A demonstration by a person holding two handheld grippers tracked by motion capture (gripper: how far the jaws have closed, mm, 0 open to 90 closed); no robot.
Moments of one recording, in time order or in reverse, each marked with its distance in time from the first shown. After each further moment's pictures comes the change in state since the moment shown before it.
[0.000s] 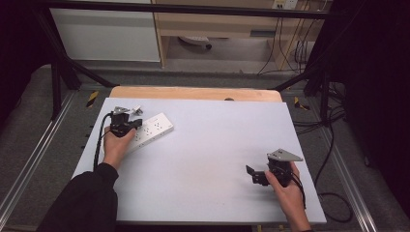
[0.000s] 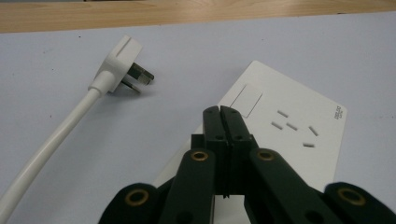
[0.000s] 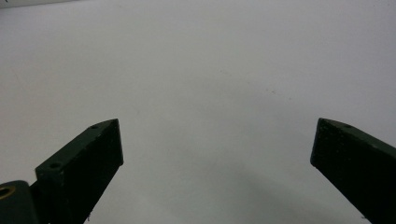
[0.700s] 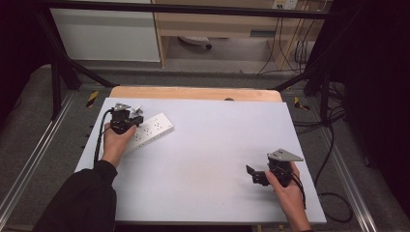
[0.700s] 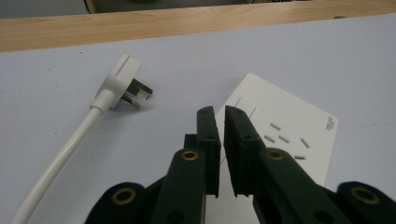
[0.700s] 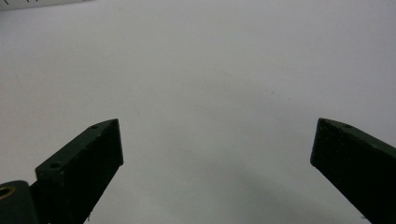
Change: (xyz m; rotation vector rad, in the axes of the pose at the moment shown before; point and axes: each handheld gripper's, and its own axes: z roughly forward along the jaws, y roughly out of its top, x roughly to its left) left arm -0.004 0.012 -0.004 -0.003 0.006 0.010; right arm 0.000 0.000 -0.001 -0.005 0.000 0.009
